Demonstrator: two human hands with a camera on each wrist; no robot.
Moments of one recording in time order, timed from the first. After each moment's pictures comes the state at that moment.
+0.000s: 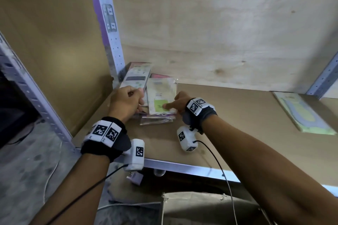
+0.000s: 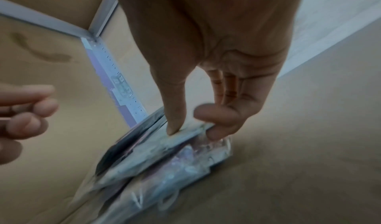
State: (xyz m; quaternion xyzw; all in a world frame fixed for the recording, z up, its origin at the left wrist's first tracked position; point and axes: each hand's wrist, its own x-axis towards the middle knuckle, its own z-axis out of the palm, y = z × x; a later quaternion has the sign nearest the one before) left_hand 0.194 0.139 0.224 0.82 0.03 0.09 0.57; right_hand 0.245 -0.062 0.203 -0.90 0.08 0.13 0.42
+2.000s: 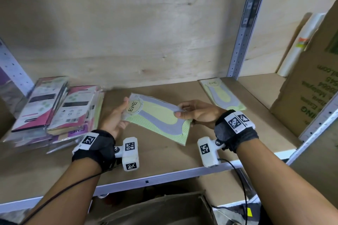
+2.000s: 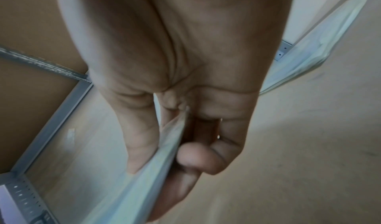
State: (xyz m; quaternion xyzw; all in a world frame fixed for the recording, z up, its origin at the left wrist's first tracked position) left_hand 0.201 -0.066 0.182 0.61 0.00 -0.17 0.78; right_hand 0.102 -0.329 0.211 -0.79 -0.01 0.12 0.60
